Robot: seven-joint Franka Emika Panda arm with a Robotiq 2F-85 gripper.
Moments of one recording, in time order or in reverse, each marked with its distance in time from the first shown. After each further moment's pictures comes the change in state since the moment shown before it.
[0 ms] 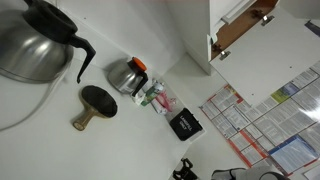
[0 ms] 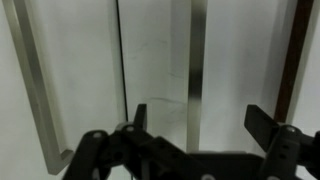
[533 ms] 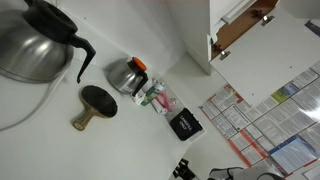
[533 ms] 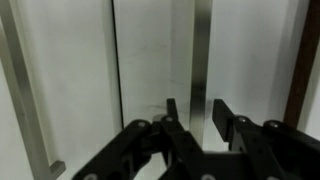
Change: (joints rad) arm 0.000 0.031 0.018 0.047 0.000 0.000 0.002
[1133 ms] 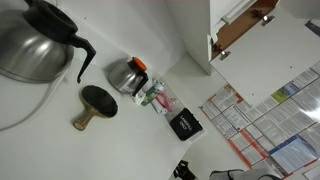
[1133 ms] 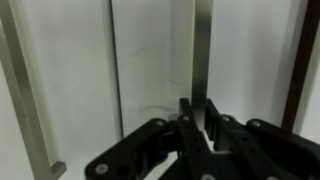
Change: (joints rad) arm -0.023 0.014 0.011 0.009 0.002 -0.027 -0.006
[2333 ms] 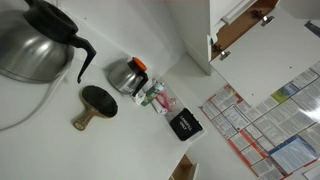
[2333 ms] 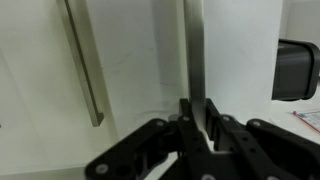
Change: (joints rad) arm -0.285 0.089 -0.042 -0.005 -0.074 -0.343 -0.009
